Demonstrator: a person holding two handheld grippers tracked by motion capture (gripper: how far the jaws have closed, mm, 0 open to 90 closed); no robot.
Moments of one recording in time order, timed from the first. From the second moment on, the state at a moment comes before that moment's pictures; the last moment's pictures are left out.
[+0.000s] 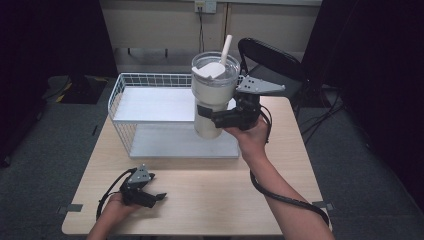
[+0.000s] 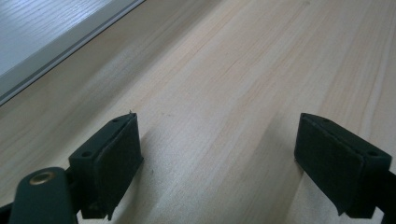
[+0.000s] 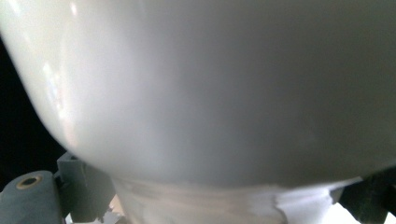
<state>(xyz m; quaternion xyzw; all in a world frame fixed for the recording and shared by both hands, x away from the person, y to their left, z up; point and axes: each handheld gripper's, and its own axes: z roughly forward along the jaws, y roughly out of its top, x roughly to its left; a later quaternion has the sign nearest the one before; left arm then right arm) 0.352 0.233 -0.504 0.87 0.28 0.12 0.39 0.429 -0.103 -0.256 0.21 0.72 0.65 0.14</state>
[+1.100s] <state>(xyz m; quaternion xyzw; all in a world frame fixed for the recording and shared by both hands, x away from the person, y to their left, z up) 0.352 0.233 -0.504 0.87 0.28 0.12 0.39 0.467 -0.108 -0.240 0.24 0.71 0.63 0.19</state>
